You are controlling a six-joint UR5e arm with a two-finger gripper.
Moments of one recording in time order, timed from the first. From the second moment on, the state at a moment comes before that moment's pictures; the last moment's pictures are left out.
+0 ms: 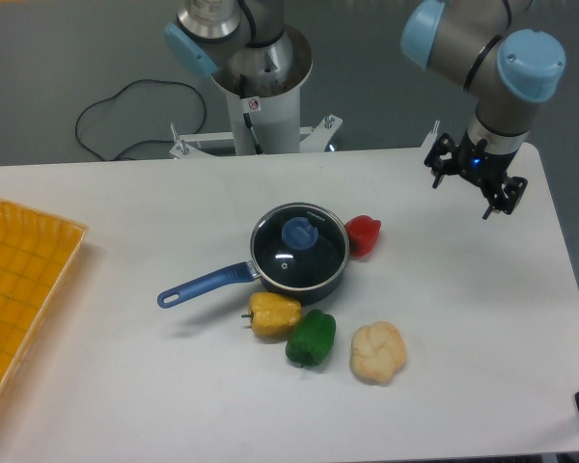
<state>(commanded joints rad) 2.91 -1.84 -1.64 -1.23 1.53 1.54</state>
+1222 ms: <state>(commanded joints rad) 2.82 -1.78 -1.75 -1.14 1.54 1.44</state>
